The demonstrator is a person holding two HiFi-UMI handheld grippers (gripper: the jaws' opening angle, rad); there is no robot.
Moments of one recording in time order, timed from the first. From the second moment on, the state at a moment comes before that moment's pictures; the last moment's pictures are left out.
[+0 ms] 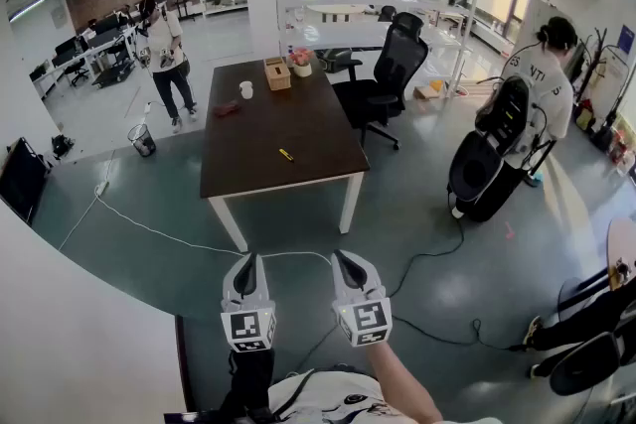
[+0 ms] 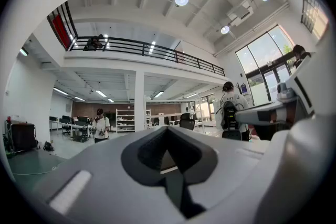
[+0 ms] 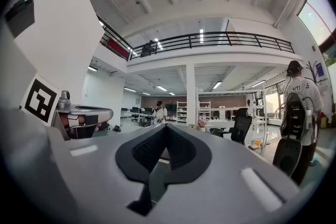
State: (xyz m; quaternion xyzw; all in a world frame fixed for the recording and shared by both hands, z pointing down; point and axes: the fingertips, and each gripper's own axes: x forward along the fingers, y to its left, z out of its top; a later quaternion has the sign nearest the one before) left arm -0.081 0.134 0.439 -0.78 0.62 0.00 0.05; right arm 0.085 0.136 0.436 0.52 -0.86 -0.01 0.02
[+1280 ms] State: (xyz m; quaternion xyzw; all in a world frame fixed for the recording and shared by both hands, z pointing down) left arm -0.054 0.145 0.447 -0.79 0.61 -0.02 0.02; right arm 0.100 0.143 0.437 0.50 -0.86 0.02 0.02
